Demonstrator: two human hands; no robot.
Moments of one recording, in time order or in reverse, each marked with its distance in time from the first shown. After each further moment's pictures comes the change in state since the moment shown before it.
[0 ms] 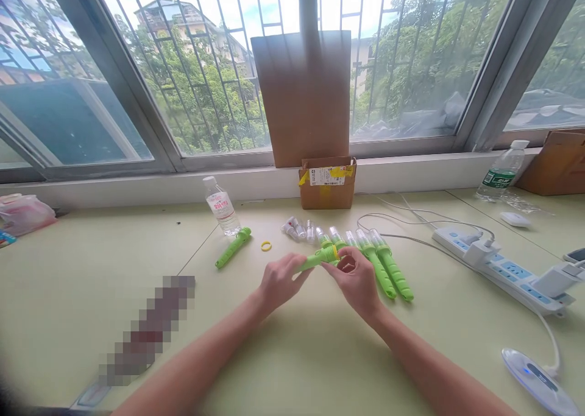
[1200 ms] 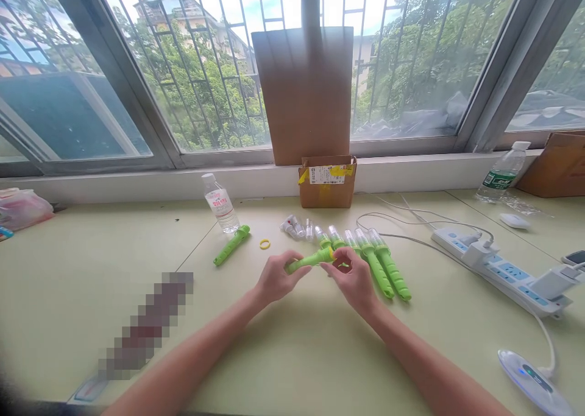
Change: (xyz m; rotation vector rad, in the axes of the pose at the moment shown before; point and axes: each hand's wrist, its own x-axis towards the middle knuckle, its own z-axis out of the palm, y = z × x) left_hand 0.009 0.012 -0.021 -0.463 -0.145 -0.418; right_hand 0.002 0.012 -0.002 0.089 -0.138 0.073
